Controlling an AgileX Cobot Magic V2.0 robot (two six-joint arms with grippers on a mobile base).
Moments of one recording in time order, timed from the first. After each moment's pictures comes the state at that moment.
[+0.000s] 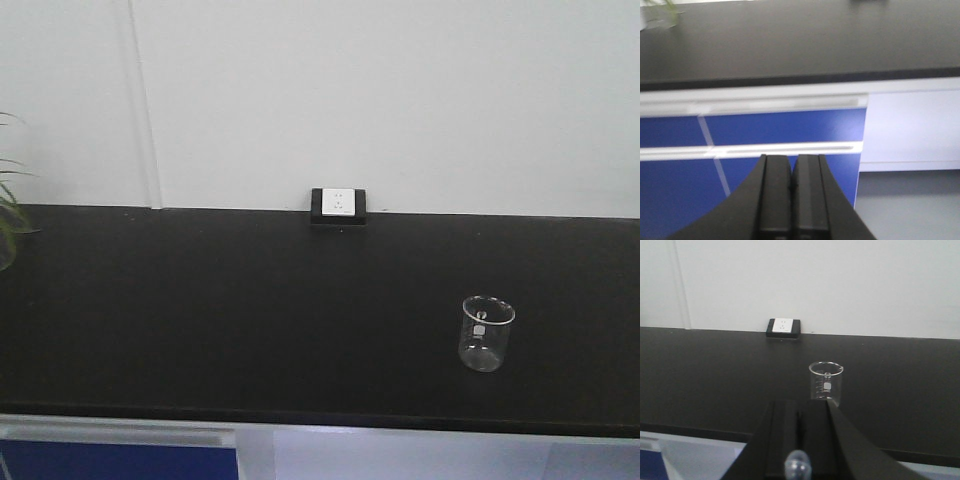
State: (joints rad) left arm -0.07 -0.01 0.03 -0.02 0.01 0.05; right arm -0.03 0.44 -0.21 -1.01 -0.21 1.00
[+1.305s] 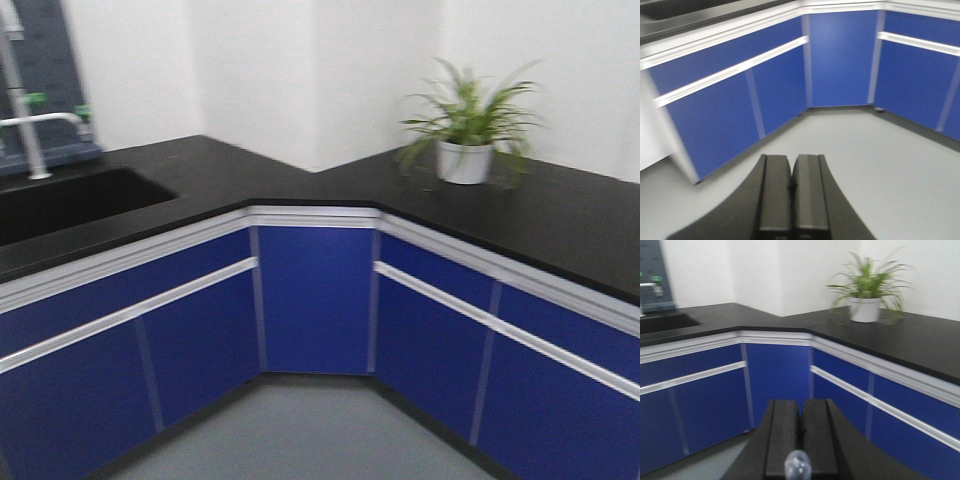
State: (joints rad) left arm -0.07 -0.01 0.03 -0.02 0.01 0.05; right arm -0.03 0.44 -0.21 -1.01 -0.21 1.00
